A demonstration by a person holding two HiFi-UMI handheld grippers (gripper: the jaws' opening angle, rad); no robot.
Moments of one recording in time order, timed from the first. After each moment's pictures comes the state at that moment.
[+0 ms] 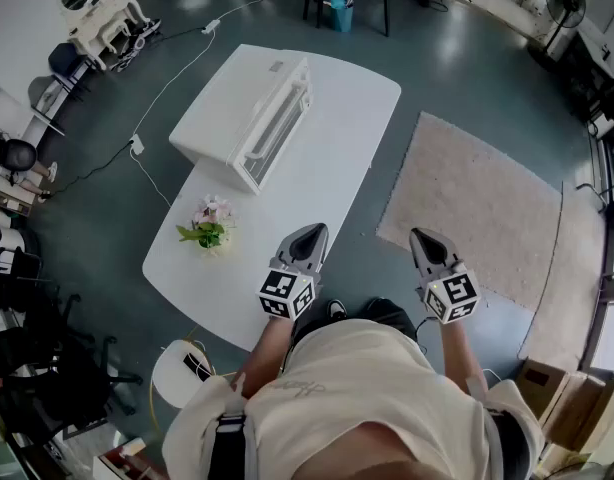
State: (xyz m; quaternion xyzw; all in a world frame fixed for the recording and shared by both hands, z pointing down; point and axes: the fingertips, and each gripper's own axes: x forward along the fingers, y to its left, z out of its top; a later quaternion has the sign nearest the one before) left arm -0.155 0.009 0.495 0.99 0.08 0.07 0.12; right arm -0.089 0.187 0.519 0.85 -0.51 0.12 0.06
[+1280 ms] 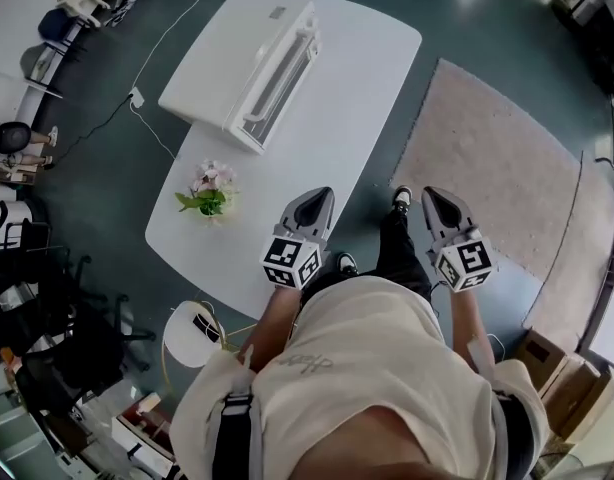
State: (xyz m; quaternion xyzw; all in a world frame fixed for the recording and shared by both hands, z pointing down) left arm -0.123 -0.009 0.527 0.98 0.05 0.10 0.14; right arm -0.042 0.167 0.535 0.84 -0.52 0.14 0.04
